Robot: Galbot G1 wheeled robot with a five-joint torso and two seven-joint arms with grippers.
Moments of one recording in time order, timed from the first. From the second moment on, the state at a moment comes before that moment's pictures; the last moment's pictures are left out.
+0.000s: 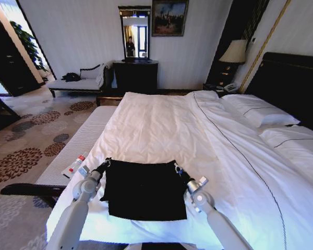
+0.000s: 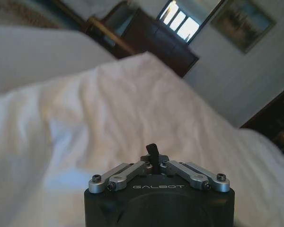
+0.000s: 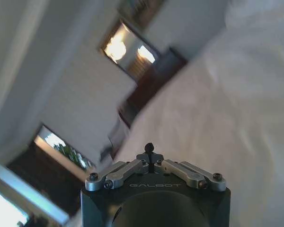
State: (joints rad) left arm 1.16 -1.21 -0.60 -1.72 -1.05 0.34 -0.10; right arm -1.19 1.13 0.31 1.65 1.25 0.08 -0.17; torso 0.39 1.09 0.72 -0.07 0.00
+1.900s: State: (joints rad) left arm 0.94 -1.20 -0.55 -1.49 -1.11 0.37 -0.24; right arm -0.80 1.18 0.07 1.44 1.15 -0.01 0.33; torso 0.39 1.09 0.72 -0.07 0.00
